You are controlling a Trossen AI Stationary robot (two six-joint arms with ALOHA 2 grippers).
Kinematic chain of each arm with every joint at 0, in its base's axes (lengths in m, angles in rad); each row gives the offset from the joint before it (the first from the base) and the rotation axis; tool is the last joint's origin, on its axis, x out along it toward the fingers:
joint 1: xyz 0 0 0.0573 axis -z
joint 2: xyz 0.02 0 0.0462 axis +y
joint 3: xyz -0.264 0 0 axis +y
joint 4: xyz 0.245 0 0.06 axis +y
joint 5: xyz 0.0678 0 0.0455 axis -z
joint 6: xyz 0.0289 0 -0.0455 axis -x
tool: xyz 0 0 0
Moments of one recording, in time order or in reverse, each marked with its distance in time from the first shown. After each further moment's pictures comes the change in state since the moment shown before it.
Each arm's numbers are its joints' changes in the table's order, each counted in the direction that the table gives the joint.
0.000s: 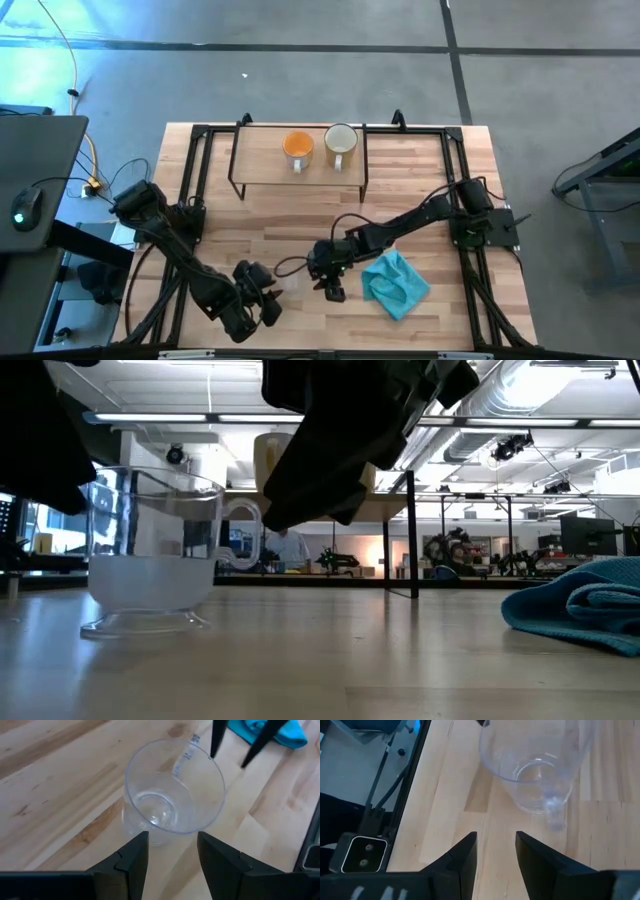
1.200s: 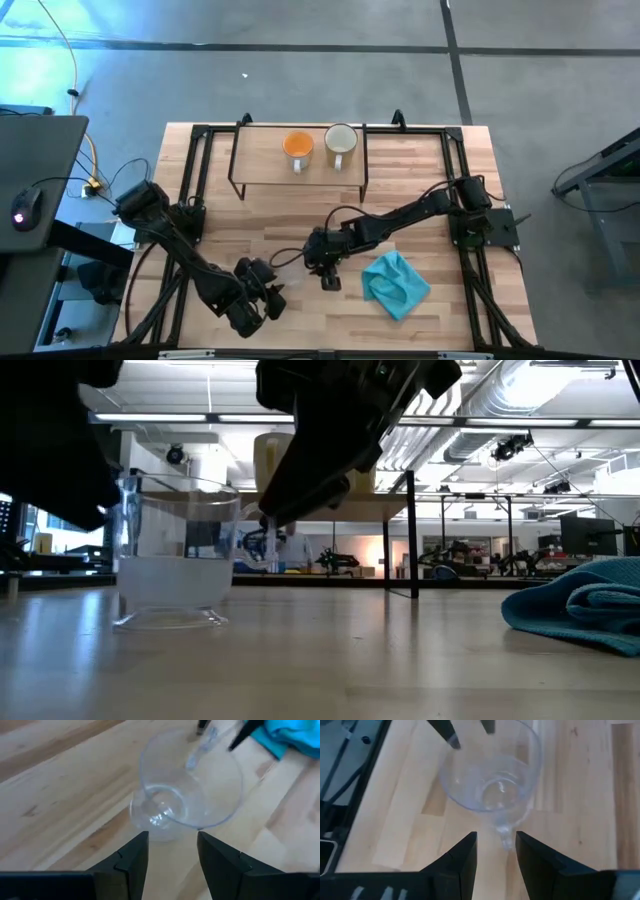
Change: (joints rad) left arm -0.034 0.024 -0.003 0.026 0.017 0.050; right arm 0.047 0.000 -0.070 0.134 0.099 0.138
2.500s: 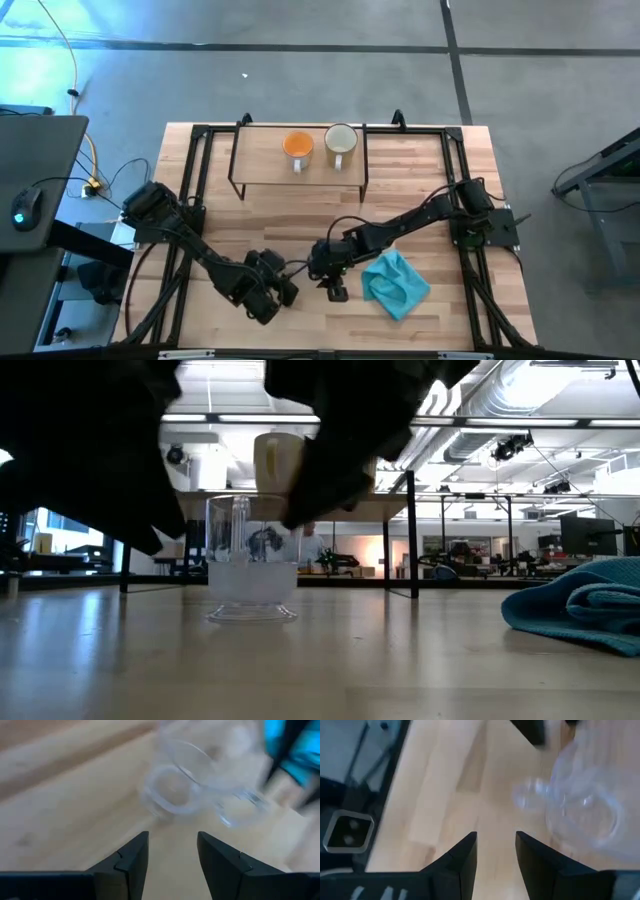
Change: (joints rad) left arm -0.105 0.033 0.002 -0.050 0.005 -0.035; right arm -0.056 -0.001 -0.001 0.051 -0.061 -0.050
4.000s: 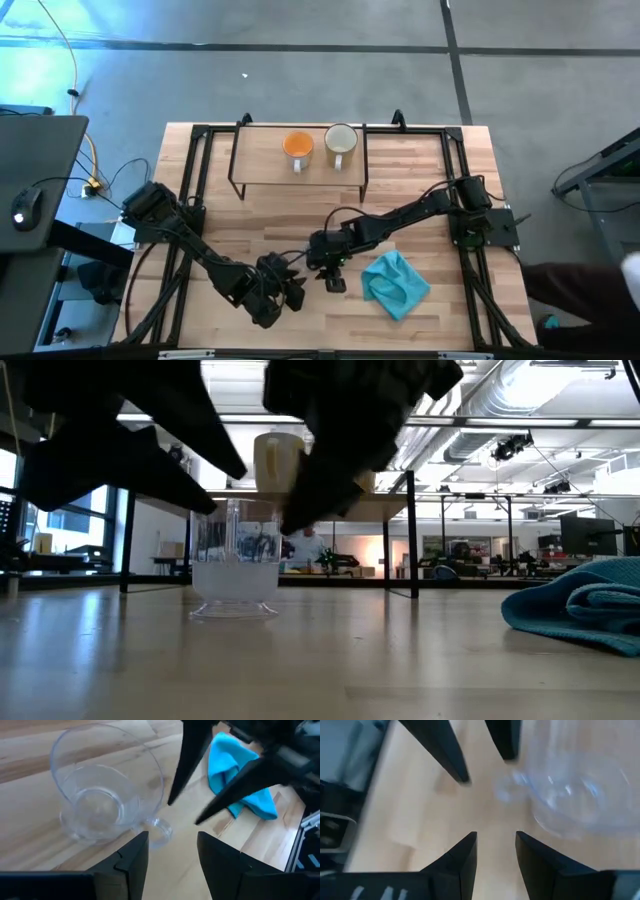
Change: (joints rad) left arm -0.004 0.000 0.000 -0.247 -0.098 -0.026; right arm 0.058 0.000 0.000 0.016 -0.020 0.053
